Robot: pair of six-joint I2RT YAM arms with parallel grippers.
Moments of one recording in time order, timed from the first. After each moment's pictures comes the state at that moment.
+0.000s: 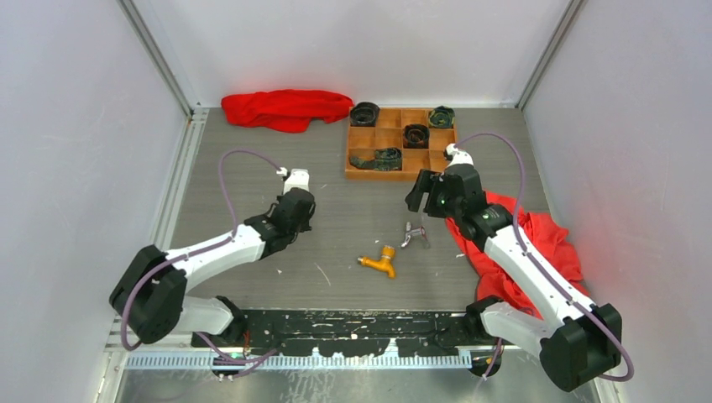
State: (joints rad) left arm -0.70 1.30 0.70 -0.15 -0.47 -0.41; right arm 0.40 1.04 0.82 -0.40 0.02 0.50
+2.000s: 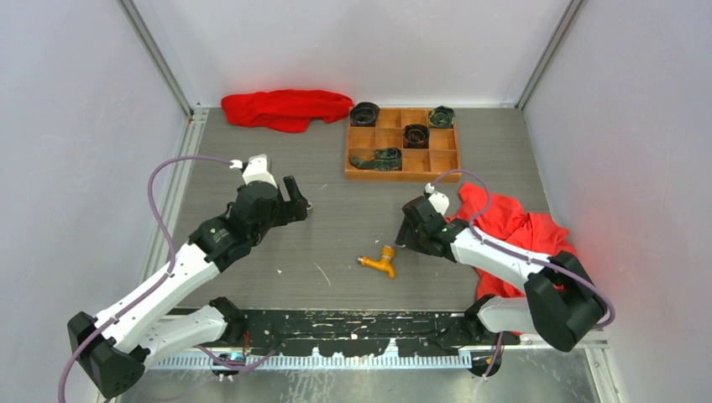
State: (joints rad) left arm -0.69 0.93 0.87 -0.49 -0.42 -0.62; right arm 0.63 1.24 0.61 -0.36 0.23 0.87
